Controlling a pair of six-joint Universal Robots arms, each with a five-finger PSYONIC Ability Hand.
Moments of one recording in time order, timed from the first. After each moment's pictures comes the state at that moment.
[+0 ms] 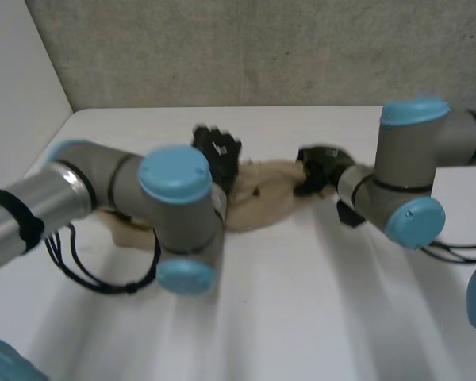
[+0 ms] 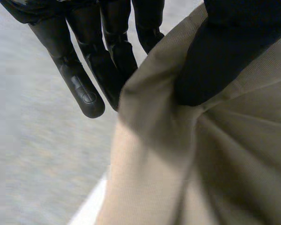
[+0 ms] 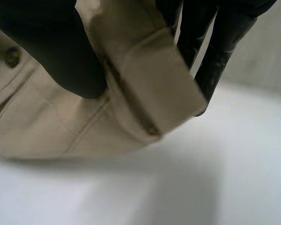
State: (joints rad) left arm 3.99 -2.41 -0.93 3.38 -1.89 3.74; right arm 1.99 -0.70 0.78 0.22 1.40 3.17; left_hand 1.11 1.19 1.19 1.20 0.95; right_hand 0.97 1.18 1.17 1.18 0.96
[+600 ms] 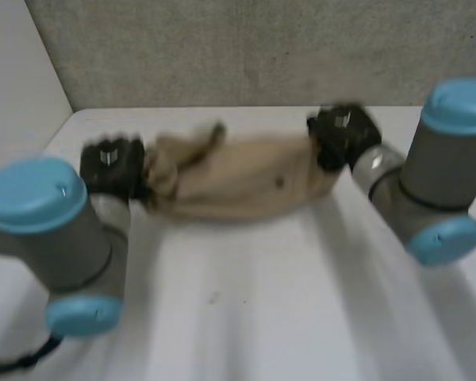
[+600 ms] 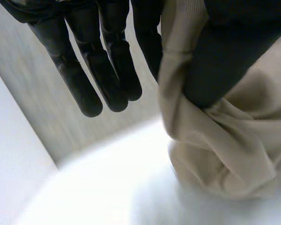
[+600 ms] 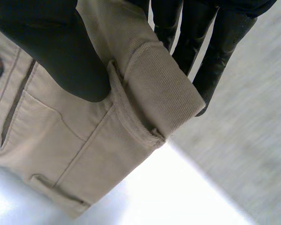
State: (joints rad) left arm 4.17 -1.93 -1.65 3.50 -1.95 3.26; right arm 2.01 -1.04 1.25 -0.08 1.44 2.75; left_hand 0.96 0.99 0.99 0.99 0.81; right_hand 0.98 1.18 1.17 1.19 0.98
